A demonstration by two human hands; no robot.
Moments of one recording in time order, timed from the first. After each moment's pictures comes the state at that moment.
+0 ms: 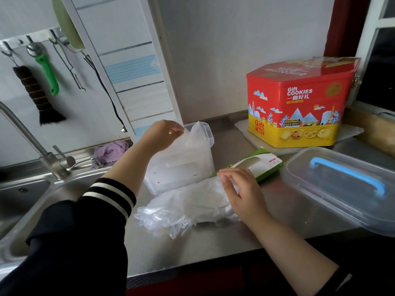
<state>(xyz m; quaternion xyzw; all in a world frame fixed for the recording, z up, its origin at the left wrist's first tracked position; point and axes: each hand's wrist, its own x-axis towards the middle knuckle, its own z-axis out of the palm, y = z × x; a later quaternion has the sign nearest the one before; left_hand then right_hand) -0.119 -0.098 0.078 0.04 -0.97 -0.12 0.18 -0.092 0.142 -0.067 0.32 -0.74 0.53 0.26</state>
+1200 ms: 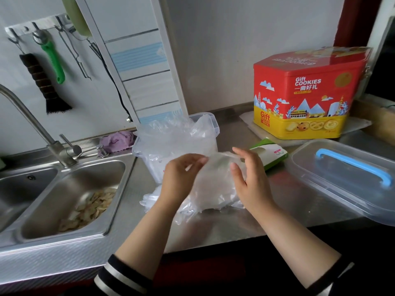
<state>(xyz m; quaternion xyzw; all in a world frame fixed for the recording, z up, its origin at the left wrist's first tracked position) -0.014 -0.011 0.003 0.09 -0.83 -0.48 0.26 -0.089 0.144 -0.062 0.31 -0.73 0.53 0.29</state>
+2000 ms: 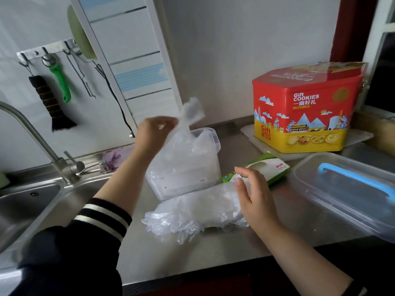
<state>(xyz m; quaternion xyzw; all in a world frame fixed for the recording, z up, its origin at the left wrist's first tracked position) -0.090 -0.097 0.098 0.08 -0.88 -0.31 0.36 -0.086 0.146 -0.061 0.27 -0.74 0.55 0.28</state>
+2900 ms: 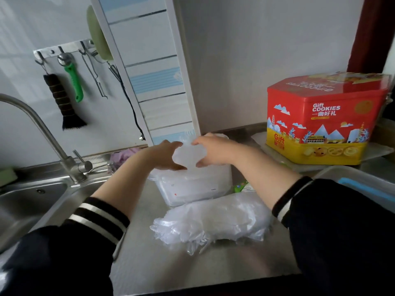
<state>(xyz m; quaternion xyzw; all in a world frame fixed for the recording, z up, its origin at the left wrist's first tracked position) -0.080 -0.125 0.098 0.13 -0.99 0.02 -0.09 -0.157 0.048 0.083 0.42 -0.88 0.20 -0.05</state>
